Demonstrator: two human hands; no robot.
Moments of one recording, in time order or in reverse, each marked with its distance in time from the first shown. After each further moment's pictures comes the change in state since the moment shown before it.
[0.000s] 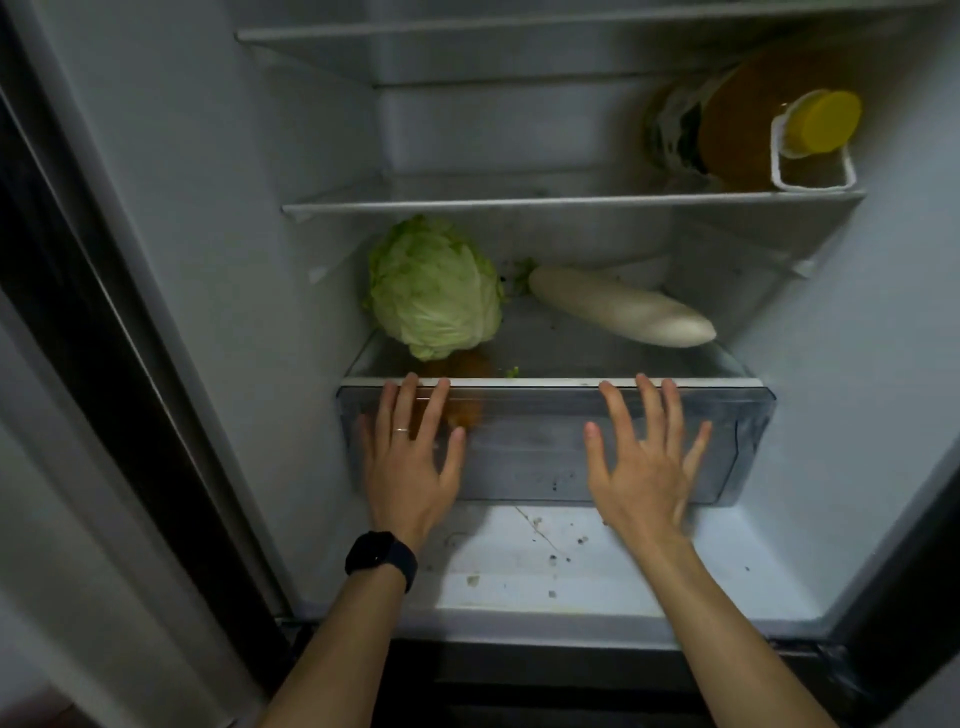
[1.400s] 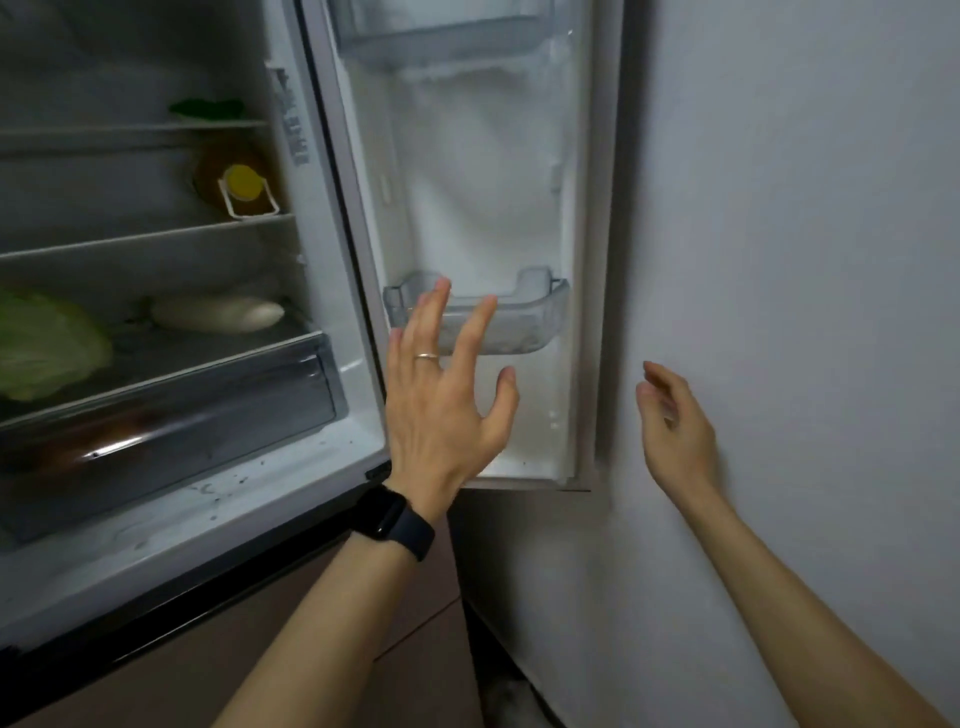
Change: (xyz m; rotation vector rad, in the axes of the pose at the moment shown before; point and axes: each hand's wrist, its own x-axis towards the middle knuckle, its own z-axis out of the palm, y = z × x) left_hand -0.176 0.423 -0.197 -0.666 -0.006 0.616; right_hand -0.224 0.242 -0.438 0.472 0.378 0.655
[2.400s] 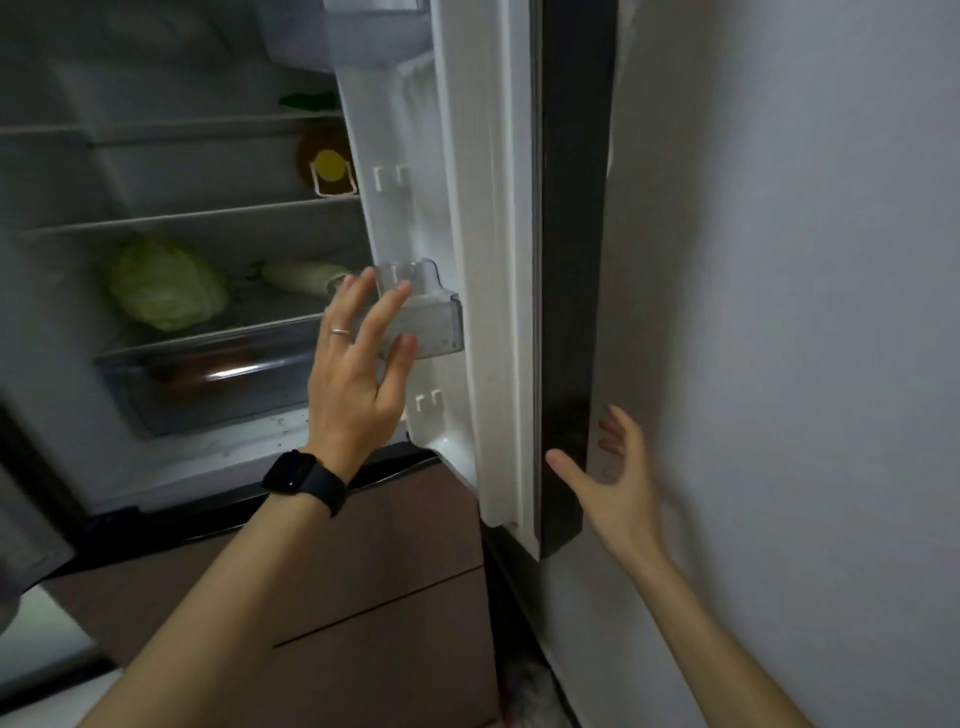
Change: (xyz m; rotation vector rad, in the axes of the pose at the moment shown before) left_hand -0.013 -0.019 -0.046 0.076 0.075 -0.126; right_hand -0.053 0.015 -0.002 0.136 -0.423 0.041
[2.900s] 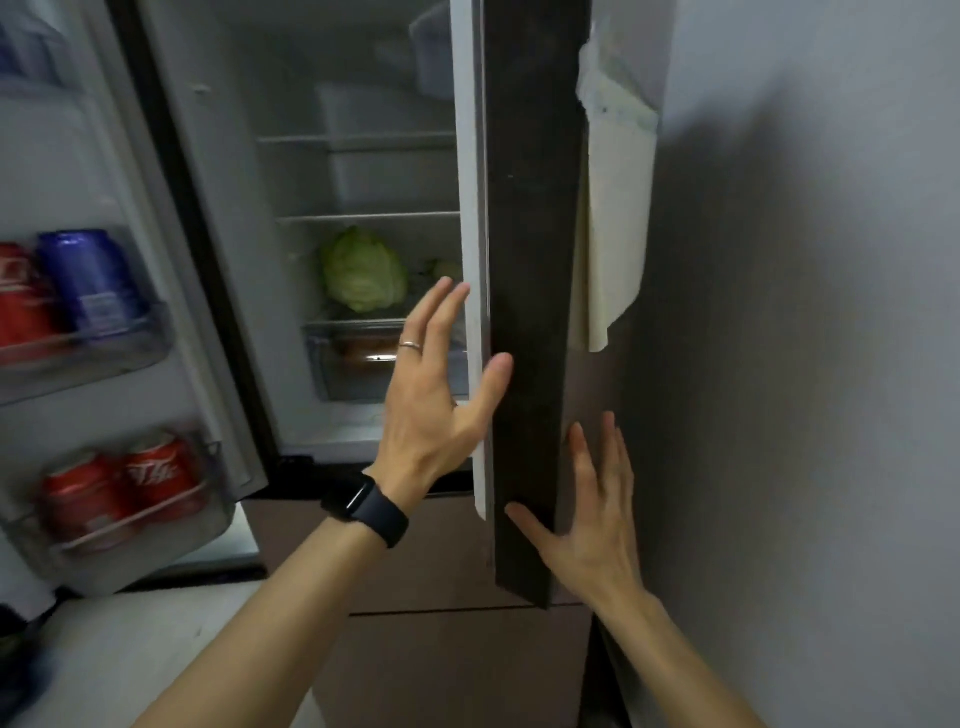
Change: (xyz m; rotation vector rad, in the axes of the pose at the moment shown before) left_hand -0.021 -0.022 -0.102 0.016 0.042 -0.227; right_hand -0.031 -0.033 0.164 -0.364 -0.218 -0.597
